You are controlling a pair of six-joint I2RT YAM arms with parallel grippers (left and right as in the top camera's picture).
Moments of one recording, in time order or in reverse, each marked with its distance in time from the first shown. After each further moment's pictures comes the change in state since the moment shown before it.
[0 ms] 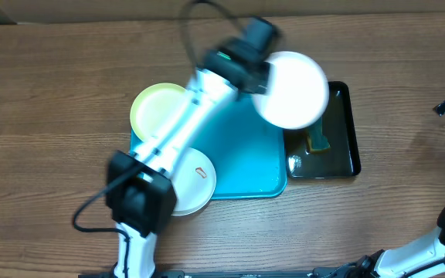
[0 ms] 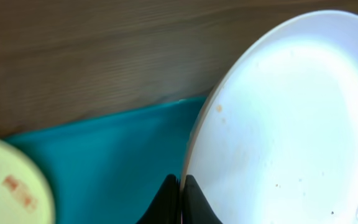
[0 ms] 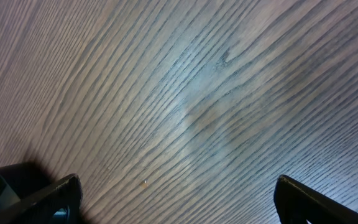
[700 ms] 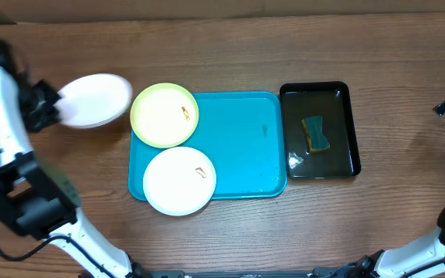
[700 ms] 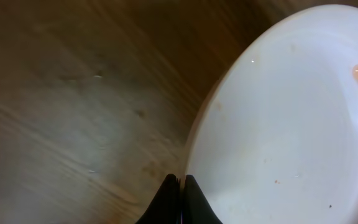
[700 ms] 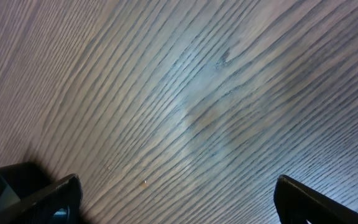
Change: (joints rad) left arm 1.017 0.000 0.001 -0.414 0.068 -0.018; right arm 0.000 0.000 0.000 0.000 0.000 0.001
